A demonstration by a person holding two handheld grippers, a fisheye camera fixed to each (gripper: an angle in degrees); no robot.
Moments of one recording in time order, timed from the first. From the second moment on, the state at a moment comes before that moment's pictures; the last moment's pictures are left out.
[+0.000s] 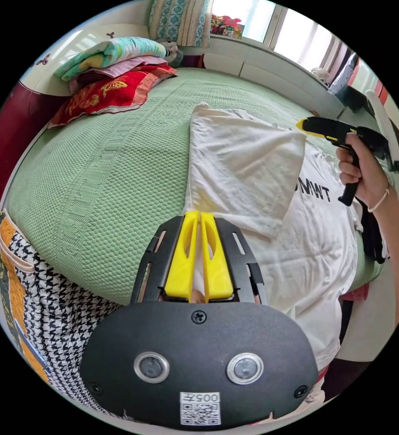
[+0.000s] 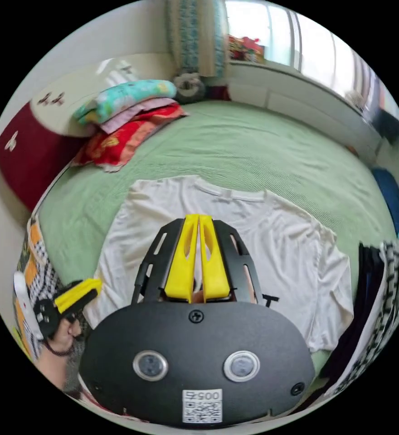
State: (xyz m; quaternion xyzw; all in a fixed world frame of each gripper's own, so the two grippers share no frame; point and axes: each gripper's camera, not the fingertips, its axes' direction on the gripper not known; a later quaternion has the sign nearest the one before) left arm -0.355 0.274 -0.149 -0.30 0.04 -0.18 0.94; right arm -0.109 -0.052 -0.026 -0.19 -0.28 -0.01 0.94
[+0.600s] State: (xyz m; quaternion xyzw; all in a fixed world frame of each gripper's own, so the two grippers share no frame) left arm -0.331 0.295 -0.123 -0.28 0.01 -0.17 0.95; right arm -0.200 0.064 -0.117 -0.19 -0.36 -0.23 0.88
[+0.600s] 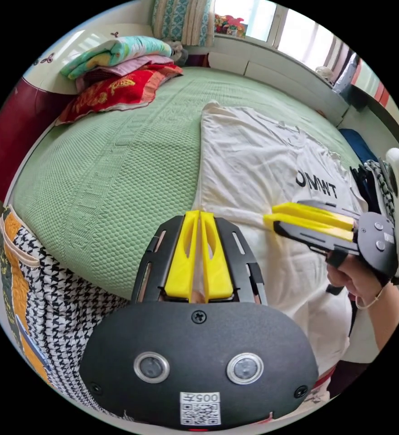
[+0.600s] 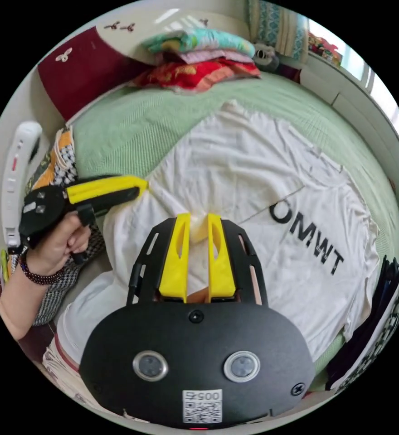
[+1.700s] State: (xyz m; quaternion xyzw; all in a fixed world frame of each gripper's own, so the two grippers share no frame) left arm -0.056 0.192 -0.065 -0.26 0.21 -0.01 0.94; right arm 0.075 0.141 -0.095 -0.25 -0.19 0.01 0.95
